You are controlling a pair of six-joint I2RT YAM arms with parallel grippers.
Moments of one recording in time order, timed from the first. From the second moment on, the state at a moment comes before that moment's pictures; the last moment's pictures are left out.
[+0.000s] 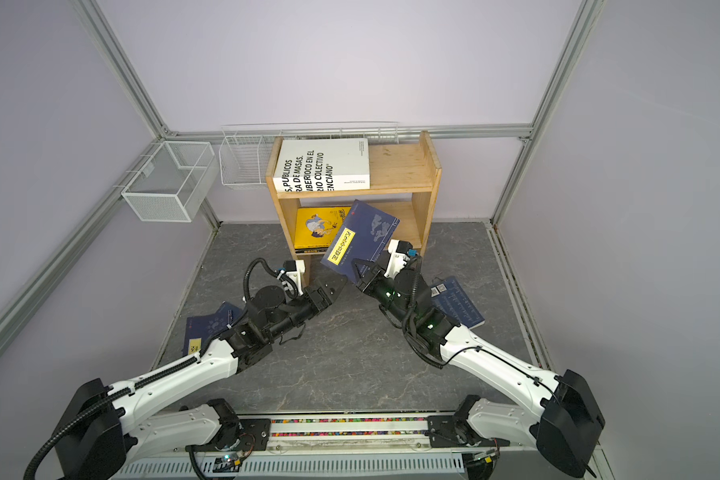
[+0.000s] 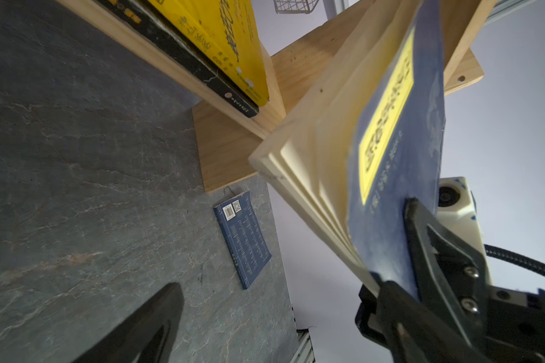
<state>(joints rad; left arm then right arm) -0.80 1.16 0.66 0.40 0.09 -1.11 0.81 1.18 0.84 0.33 0.09 1.05</state>
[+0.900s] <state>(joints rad) -0.75 1.28 0.64 0.91 0.15 -1.33 0.85 1.29 0.85 0.52 0.08 1.13</state>
